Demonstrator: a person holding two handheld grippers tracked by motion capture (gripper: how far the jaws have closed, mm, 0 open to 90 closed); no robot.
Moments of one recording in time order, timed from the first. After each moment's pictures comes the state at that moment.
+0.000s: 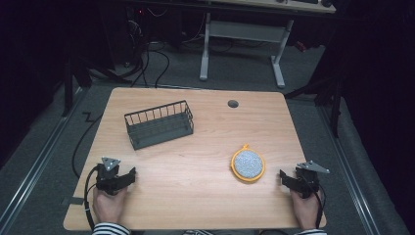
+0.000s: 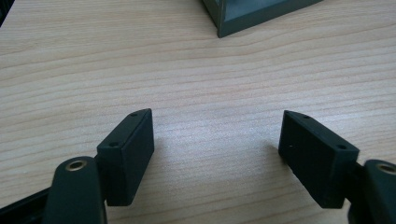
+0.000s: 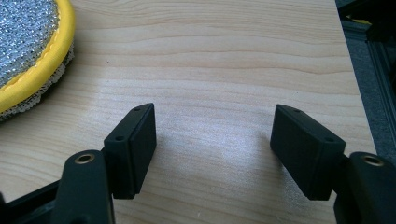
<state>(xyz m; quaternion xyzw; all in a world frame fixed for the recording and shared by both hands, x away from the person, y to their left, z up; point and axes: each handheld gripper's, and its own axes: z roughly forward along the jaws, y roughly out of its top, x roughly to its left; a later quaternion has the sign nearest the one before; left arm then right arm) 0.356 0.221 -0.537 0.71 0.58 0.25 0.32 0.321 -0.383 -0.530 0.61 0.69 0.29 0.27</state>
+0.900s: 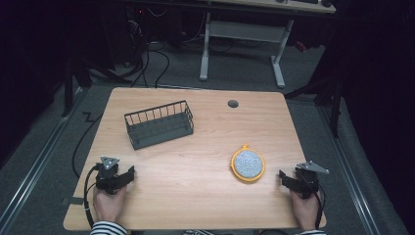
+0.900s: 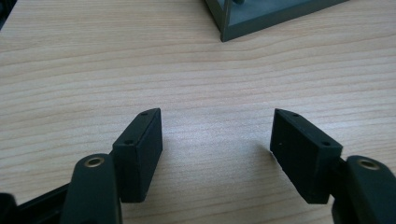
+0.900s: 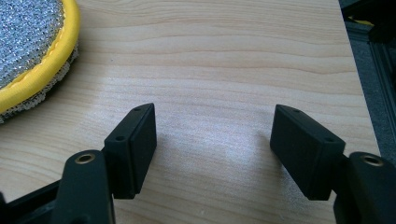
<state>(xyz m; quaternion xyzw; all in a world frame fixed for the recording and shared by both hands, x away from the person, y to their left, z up) 0.357 0.221 -0.534 0.70 0.59 0.24 0.33 0.320 -0.382 -0.530 0.61 0.69 0.29 0.27</state>
